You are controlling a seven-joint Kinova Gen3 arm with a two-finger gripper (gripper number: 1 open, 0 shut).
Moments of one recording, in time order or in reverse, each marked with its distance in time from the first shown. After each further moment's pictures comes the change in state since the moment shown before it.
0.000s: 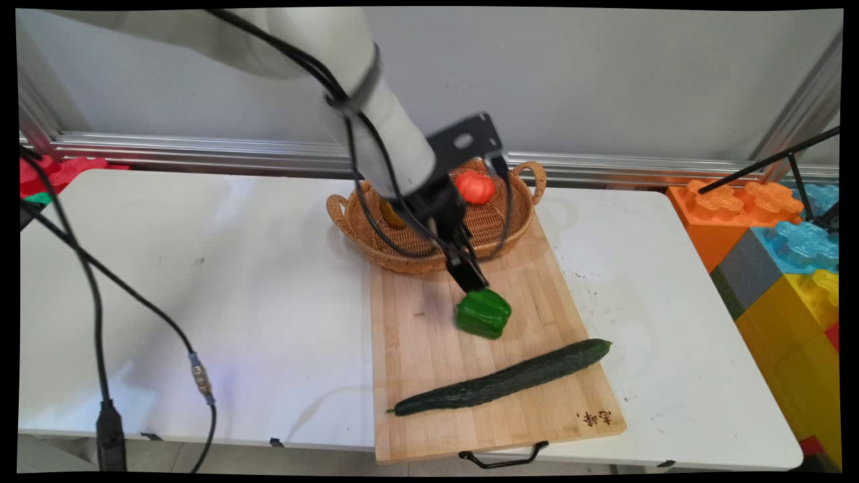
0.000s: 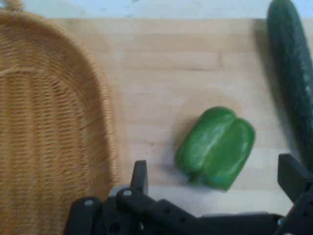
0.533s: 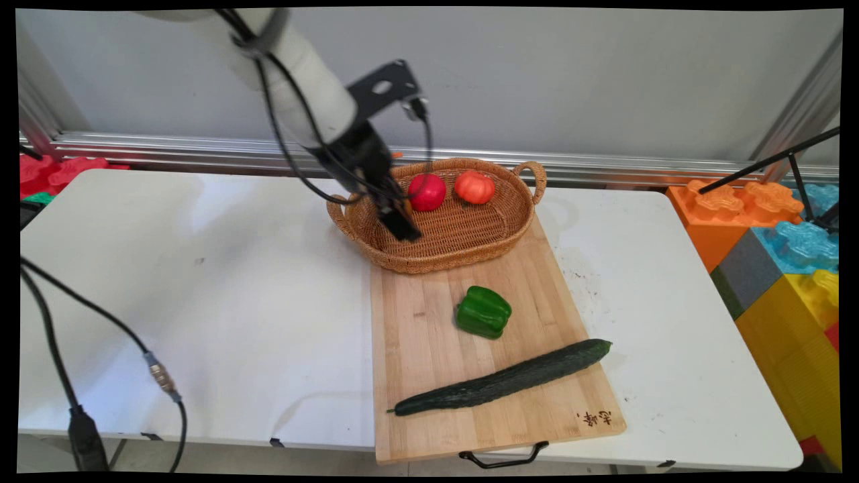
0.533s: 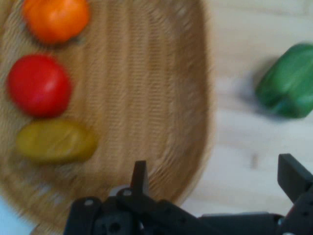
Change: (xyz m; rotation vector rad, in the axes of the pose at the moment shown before) arm -0.058 -0.050 -0.063 0.114 -0.051 -0.122
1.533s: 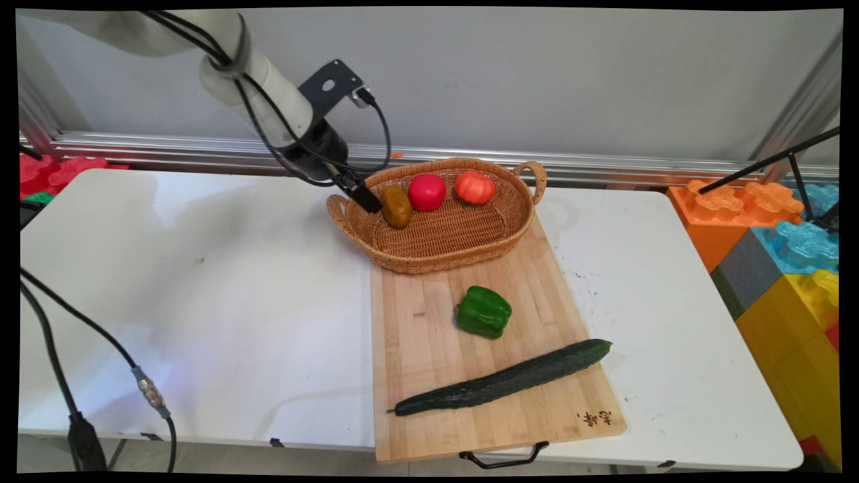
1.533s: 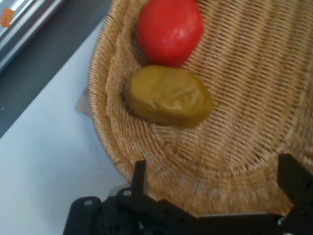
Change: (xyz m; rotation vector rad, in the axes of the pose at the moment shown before) arm -0.049 -0.063 0.039 0.158 0.024 -0.279
